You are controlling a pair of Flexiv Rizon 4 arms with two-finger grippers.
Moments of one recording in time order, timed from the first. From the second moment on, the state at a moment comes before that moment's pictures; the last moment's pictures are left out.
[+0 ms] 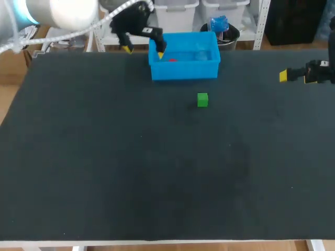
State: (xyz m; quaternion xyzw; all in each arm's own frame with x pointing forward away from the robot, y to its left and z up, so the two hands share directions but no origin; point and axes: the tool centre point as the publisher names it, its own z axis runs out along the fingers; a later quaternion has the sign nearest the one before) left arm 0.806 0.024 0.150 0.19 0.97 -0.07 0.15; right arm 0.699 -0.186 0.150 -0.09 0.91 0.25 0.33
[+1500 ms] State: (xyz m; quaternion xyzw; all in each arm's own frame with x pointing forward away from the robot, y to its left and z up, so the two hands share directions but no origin) left arm 0.687 0.079 0.115 0.27 0.88 -0.19 0.33; right arm 0.699 -0.186 0.150 -0.09 0.91 0.25 0.33
